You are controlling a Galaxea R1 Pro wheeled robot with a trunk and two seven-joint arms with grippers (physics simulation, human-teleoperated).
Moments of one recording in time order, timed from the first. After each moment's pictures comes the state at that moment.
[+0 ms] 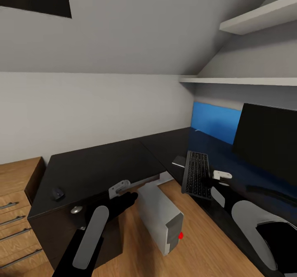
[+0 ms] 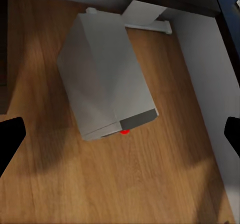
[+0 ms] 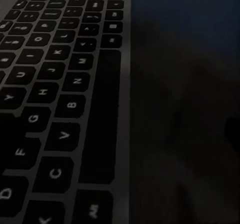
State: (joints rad) left arm -0.33 -0.17 -0.22 -1.58 0.90 0.78 0.78; right arm -0.97 -0.14 0.21 -0.18 -0.39 0.04 -0.18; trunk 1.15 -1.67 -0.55
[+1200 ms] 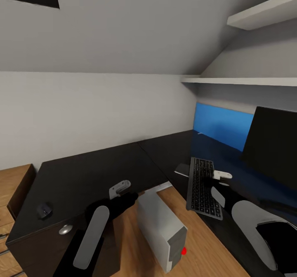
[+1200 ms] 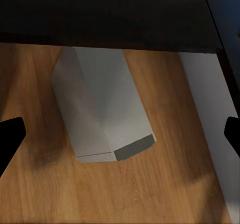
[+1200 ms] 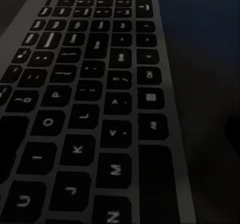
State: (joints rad) left arm -0.33 -0.17 -0.22 -1.58 0.90 0.78 0.78; right arm -0.97 -0.14 0.21 -0.18 -0.39 0.04 -0.18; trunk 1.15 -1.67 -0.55
